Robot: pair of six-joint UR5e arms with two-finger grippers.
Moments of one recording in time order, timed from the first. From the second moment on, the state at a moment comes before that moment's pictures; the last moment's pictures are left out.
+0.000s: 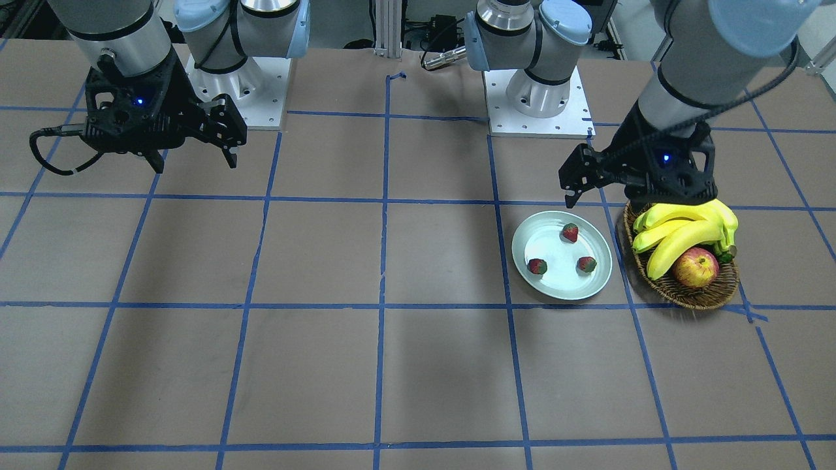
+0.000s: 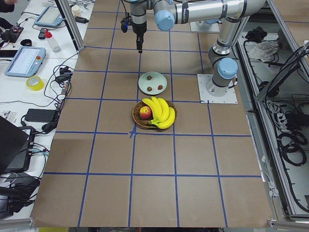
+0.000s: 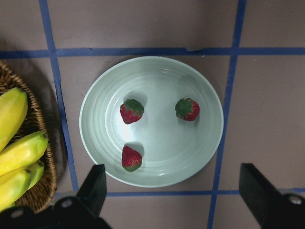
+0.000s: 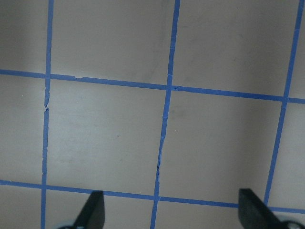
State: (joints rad) left arm -1.48 -1.61 -1.56 -1.51 1.56 0.15; right arm 1.57 -1.60 1.62 -1.61 -1.55 -0.11
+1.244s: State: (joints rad) left arm -1.67 -1.59 -1.52 -1.49 1.61 -0.07; right arm 1.56 -1.58 1.63 -1.66 -1.55 -0.11
